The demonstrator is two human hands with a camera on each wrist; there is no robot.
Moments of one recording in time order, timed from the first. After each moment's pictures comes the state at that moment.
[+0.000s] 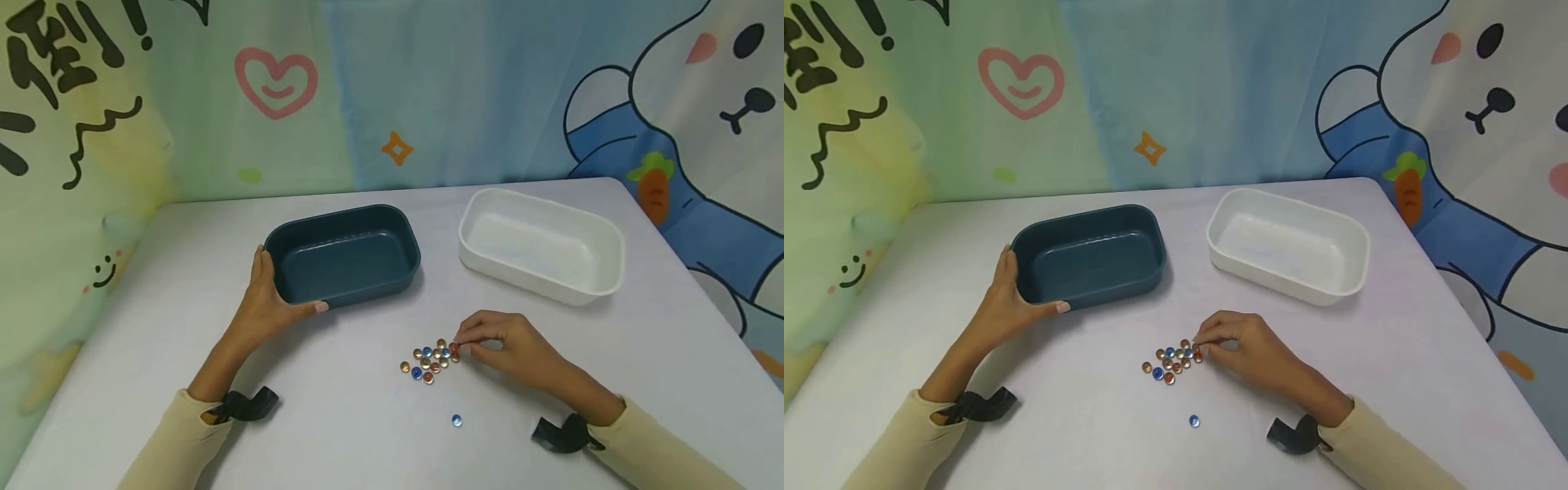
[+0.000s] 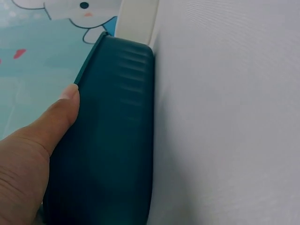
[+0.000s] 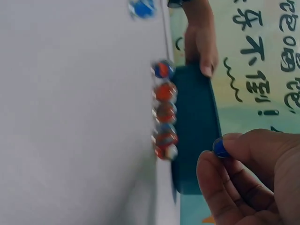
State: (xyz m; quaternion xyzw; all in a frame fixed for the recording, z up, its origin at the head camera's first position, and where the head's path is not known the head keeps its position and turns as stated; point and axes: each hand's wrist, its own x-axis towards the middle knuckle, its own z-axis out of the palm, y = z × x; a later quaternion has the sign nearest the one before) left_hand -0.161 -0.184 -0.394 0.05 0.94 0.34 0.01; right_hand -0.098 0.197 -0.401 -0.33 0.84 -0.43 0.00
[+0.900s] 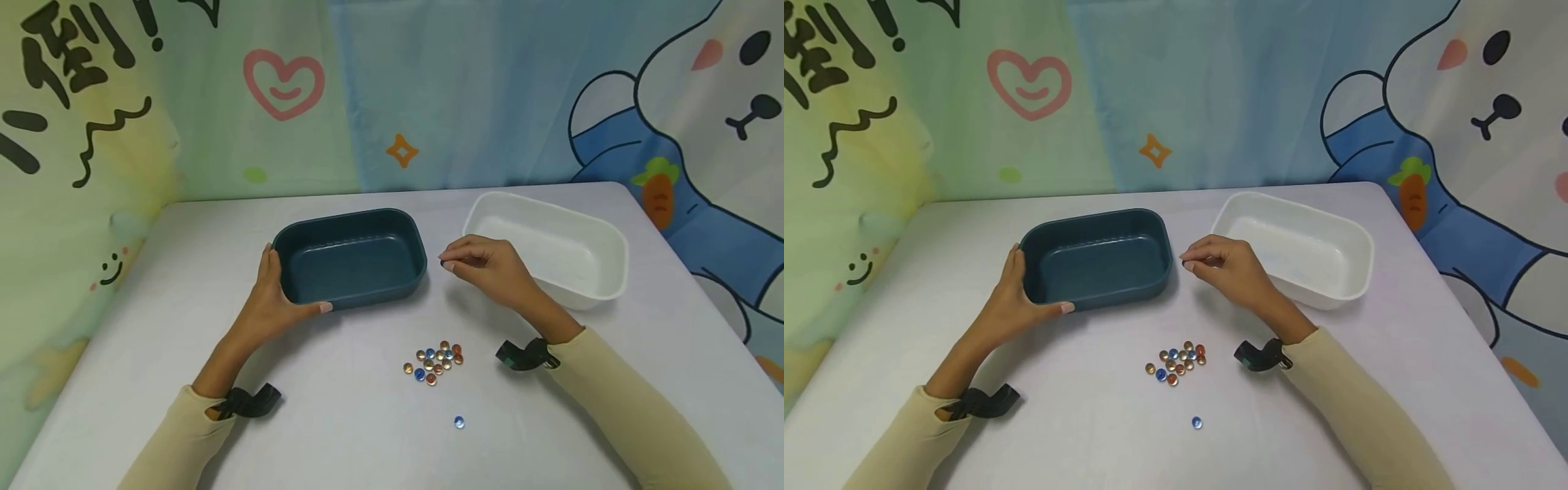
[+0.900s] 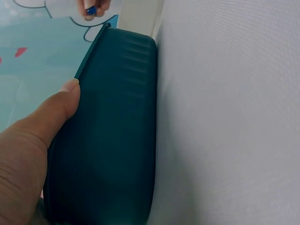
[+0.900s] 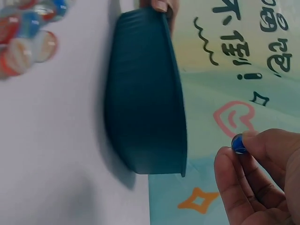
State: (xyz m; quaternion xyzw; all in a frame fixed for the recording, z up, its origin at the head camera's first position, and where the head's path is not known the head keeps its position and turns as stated) left_hand -0.163 -0.188 -0.394 0.07 0.94 0.33 0.00; right_hand -0.172 0.168 -0.348 -0.27 0.82 -0.50 -0.06
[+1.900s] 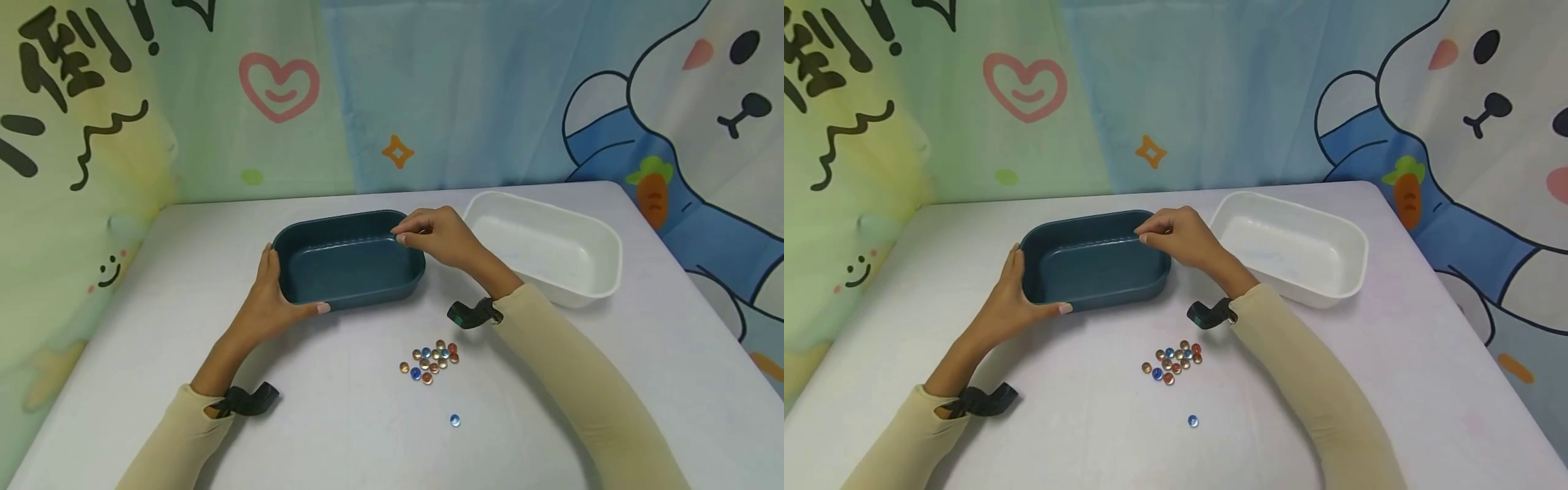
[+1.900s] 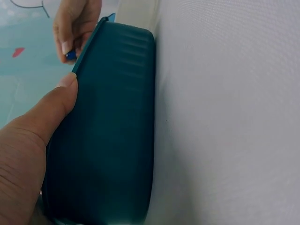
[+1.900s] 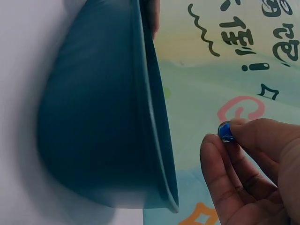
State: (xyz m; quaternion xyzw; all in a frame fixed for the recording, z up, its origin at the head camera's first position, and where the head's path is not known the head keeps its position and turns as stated) left_hand -0.163 -0.186 -0.394 0.08 0.94 0.34 0.01; right_hand -0.235 0.125 -0.351 -0.28 0.83 -0.48 0.01
